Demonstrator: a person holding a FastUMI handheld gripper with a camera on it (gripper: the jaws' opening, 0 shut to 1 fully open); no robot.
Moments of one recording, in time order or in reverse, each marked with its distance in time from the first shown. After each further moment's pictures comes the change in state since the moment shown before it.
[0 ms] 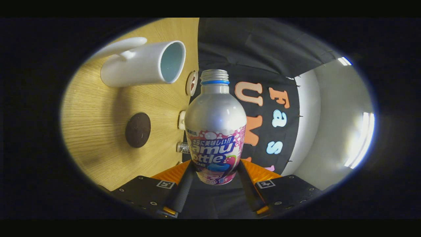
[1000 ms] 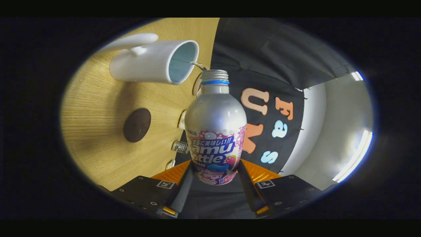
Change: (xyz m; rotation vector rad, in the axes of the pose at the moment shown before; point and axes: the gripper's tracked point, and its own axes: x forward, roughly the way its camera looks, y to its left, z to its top) arm -0.003 -0.008 0.012 -0.142 -0.040 0.019
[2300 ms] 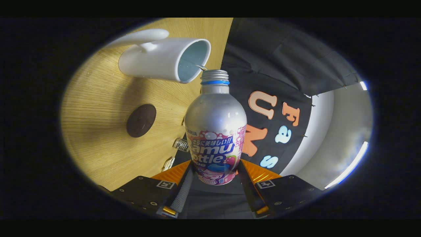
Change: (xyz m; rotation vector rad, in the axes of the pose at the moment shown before) arm 0.002 -0.005 -0.003 -0.097 -0.009 0.049
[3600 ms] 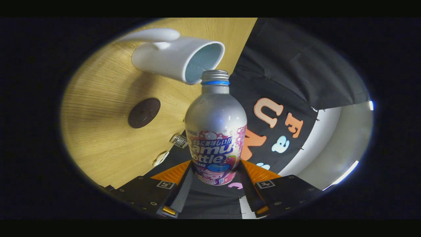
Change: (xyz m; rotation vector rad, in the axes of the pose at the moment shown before) arm 0.003 -0.012 0.005 -0.160 -0.017 0.035
